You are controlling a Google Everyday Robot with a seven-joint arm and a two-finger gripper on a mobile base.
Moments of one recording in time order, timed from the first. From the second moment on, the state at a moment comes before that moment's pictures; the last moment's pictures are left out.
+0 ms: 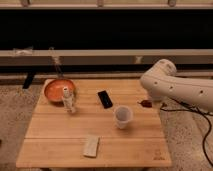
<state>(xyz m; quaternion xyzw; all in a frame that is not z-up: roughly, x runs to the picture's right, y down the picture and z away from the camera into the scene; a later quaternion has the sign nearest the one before) 0.241 0.051 0.731 -0.21 0.13 -0.04 0.97</state>
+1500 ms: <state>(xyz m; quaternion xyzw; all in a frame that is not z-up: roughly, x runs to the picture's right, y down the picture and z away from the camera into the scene) -0.068 -0.090 0.911 -0.15 -0.12 -0.35 0.92</state>
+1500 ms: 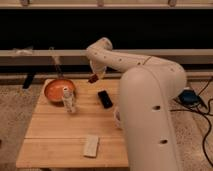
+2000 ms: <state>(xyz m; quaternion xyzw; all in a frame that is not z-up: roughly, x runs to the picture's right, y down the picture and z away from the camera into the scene) -0.188 -0.075 0.942 -0.14 -0.21 -0.42 0.87</state>
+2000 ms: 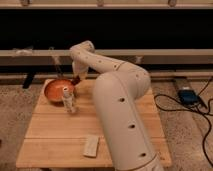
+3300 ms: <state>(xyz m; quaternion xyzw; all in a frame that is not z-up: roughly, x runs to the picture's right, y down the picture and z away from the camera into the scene) -0.300 -0.053 0.919 -0.02 -0.21 -0.50 0.84</state>
